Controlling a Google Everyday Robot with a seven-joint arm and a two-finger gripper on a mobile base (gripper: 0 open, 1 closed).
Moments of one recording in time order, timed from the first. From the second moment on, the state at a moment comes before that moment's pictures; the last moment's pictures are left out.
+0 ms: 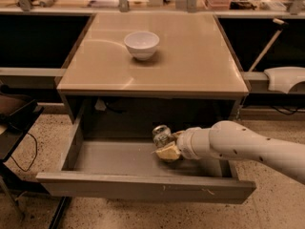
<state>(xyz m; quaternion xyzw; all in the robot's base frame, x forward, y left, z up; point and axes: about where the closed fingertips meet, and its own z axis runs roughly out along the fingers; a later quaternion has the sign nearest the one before) 0.543 -0.065 0.619 -0.40 0.83 0.17 0.36</state>
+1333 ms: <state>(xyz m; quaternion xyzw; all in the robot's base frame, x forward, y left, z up) 0.543 -0.065 0.621 -0.40 0.83 0.17 0.36</state>
